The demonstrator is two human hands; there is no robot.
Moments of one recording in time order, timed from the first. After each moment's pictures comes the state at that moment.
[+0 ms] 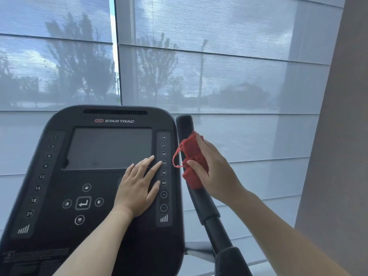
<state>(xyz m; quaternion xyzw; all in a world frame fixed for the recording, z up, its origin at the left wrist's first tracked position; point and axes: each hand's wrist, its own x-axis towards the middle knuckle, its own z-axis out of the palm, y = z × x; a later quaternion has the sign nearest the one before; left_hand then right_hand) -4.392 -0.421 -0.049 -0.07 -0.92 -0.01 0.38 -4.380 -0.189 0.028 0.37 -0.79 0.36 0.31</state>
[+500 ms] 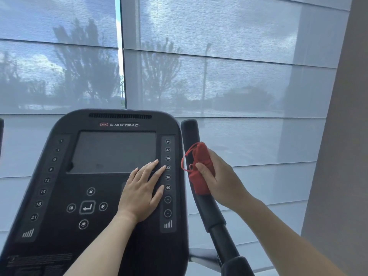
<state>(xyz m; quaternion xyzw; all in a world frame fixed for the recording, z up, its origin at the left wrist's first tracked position) -4.391 -0.420 -0.047 -0.06 -0.92 -0.01 0.38 -4.388 -0.187 0.024 0.35 -0.79 0.44 0.24</state>
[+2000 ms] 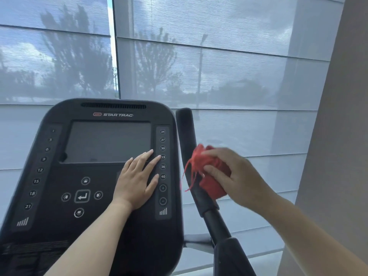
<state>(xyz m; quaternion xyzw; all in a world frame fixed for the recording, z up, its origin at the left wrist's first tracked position) -4.391 -0.421 -0.048 -0.07 -0.92 -0.02 0.38 -4.344 -0.147 0.032 0.38 -0.81 0.35 0.28</state>
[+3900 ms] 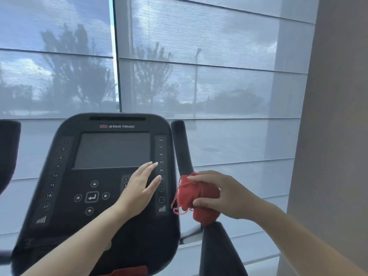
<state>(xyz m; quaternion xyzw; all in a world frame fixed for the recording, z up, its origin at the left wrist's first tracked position) -4.320 -0.392 -0.020 -0.11 -0.89 -0.33 0.28 -4.304 -0.134 0.019 0.39 -0.85 0.32 0.14</state>
